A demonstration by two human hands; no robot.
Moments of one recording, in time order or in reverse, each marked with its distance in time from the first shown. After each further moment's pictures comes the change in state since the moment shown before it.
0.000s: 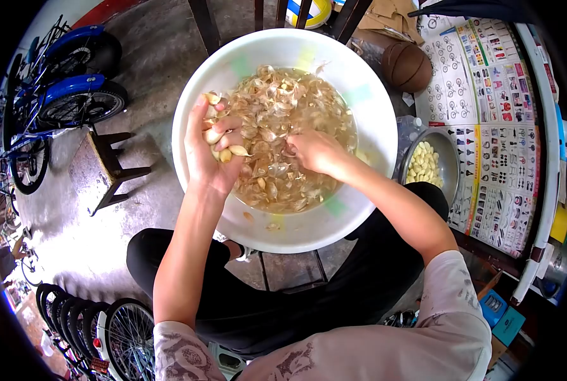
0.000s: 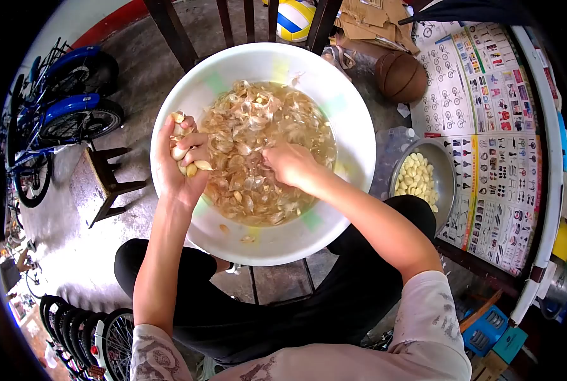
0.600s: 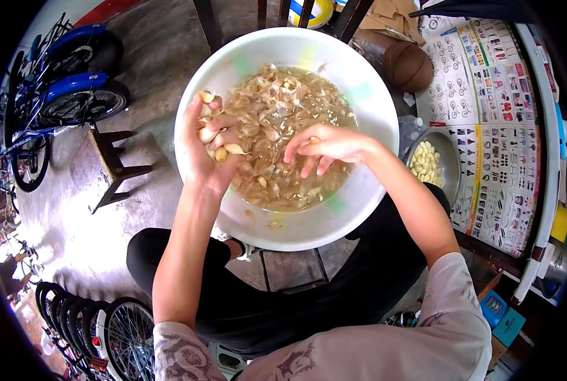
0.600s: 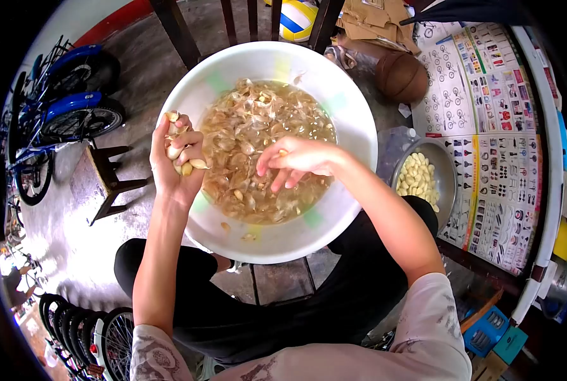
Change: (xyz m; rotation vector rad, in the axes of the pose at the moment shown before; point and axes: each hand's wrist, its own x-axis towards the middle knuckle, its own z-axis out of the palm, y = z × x) left_hand 0.000 0.009 -0.008 0.038 -0.040 0.066; right_hand -0.011 -0.001 -0.045 0.434 -0.556 0.009
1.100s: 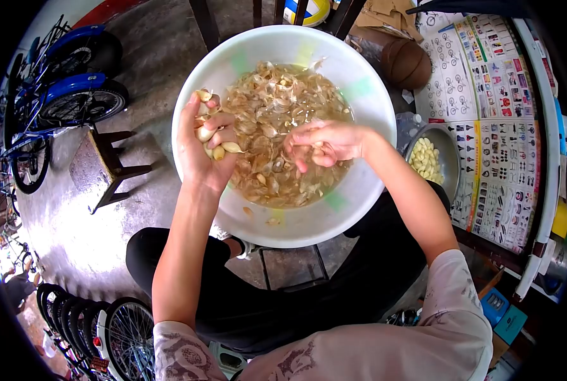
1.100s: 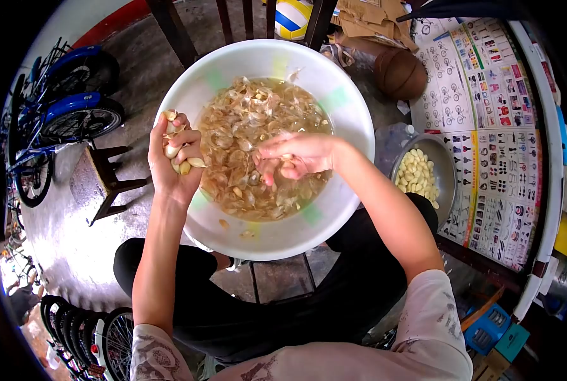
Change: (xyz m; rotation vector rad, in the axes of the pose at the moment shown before) left_hand 0.000 -0.001 -0.004 -0.045 -0.069 -0.043; right_hand -0.002 0.002 -0.009 0.299 -0.166 -0.053
